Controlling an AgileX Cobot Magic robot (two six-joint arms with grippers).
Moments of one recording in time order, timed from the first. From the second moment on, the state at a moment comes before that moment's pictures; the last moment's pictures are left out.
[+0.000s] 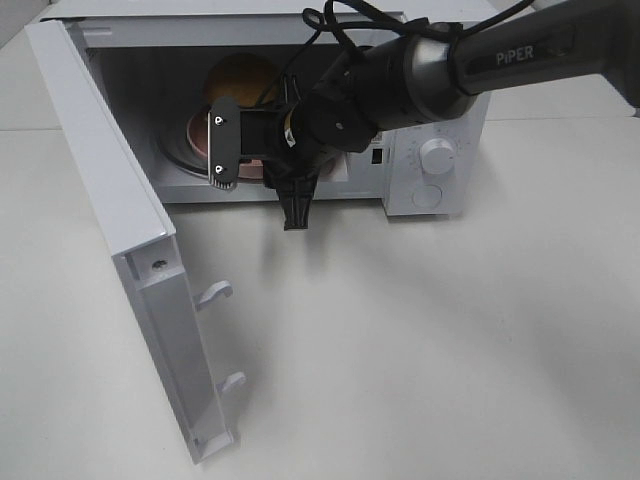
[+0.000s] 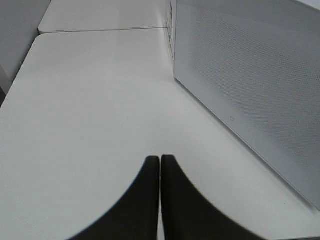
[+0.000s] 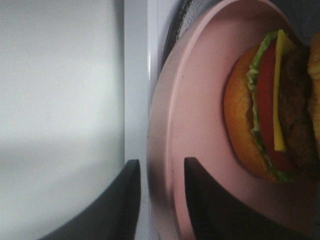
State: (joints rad) left arm -0.01 0.00 -0.50 -0.07 1.04 0.08; right arm 0.70 2.23 -1.57 -0.44 0.18 -0.63
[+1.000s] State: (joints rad) left arm -0.01 0.00 -0.50 -0.07 1.04 0.08; right arm 0.70 2.09 -1.57 -0.26 0.46 -0.35
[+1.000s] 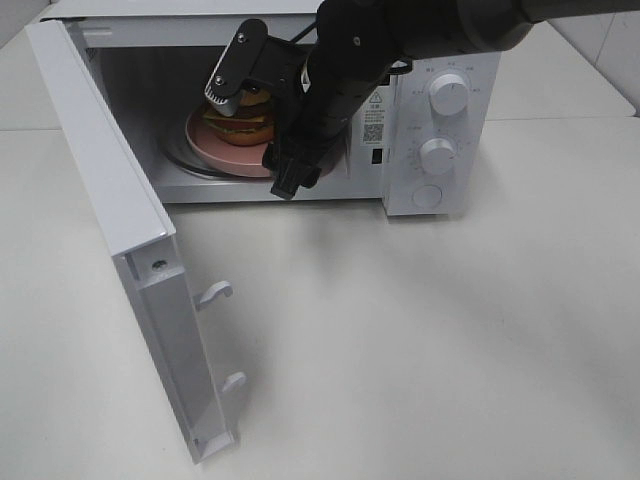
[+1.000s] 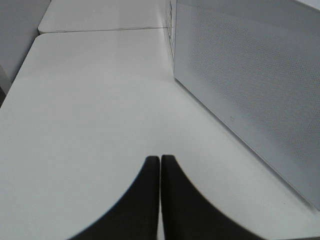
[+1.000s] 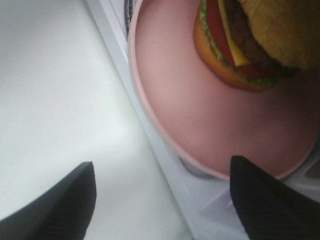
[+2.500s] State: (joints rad) left arm -0.01 0.00 -0.50 -0.07 1.04 0.08; right arm 0.44 1.73 -1.42 -0.08 1.06 0.12
